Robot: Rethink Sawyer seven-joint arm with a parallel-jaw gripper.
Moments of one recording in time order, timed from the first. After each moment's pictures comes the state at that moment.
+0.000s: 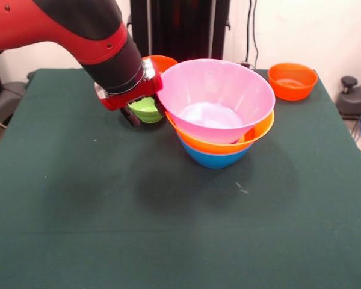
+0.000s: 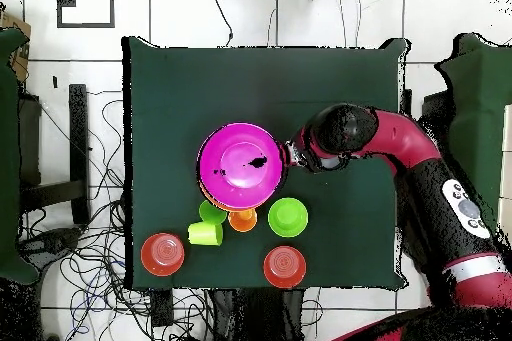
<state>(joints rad) -0.87 -0.42 0.71 1.47 -0.47 1.13 1.47</state>
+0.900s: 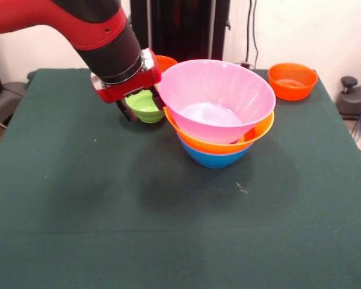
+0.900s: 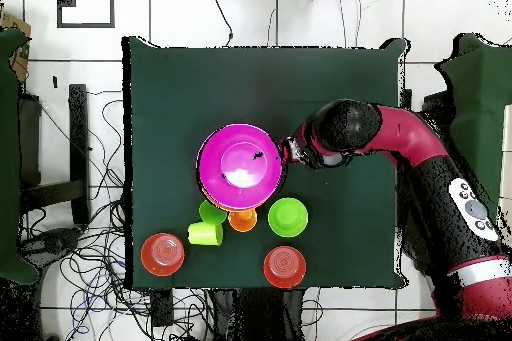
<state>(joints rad) -0.87 -0.46 0.73 1.48 -0.47 1.13 1.47</state>
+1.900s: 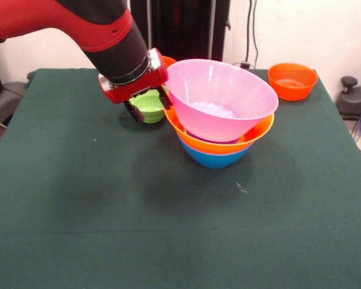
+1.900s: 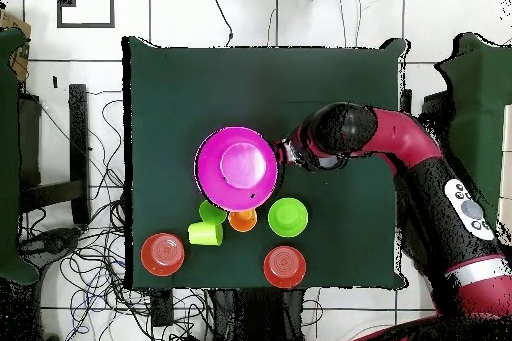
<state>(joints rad) -0.89 -0.45 0.75 1.51 -0.47 1.12 1.47</state>
